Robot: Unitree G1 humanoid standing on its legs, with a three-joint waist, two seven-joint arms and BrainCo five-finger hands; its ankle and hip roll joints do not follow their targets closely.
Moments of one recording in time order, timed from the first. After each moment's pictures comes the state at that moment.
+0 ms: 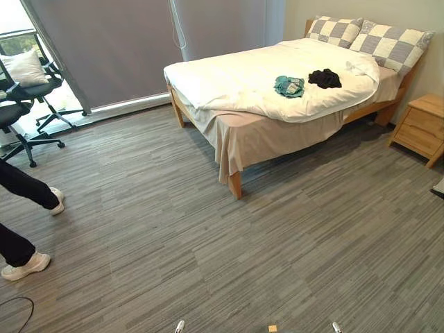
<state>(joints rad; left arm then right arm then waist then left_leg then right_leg) 0.26 0.16 -0.07 0.99 0.00 0.01 0.00 0.26 -0.19 0.08 1.00 0.00 0.01 0.00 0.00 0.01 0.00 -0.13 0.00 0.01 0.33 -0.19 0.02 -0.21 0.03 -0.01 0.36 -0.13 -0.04</state>
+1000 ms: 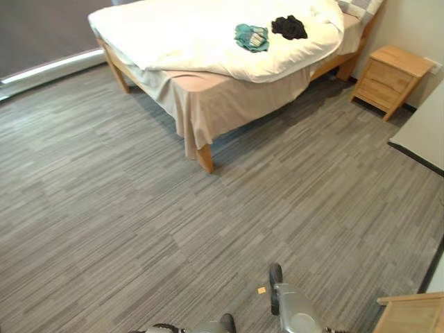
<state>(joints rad) -0.10 0.23 -0.21 1.24 -0.14 0.35 0.17 0.06 -0.22 0.06 1.20 0.39 0.29 -0.03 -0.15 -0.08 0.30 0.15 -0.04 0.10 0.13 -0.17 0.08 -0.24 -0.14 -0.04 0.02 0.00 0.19</state>
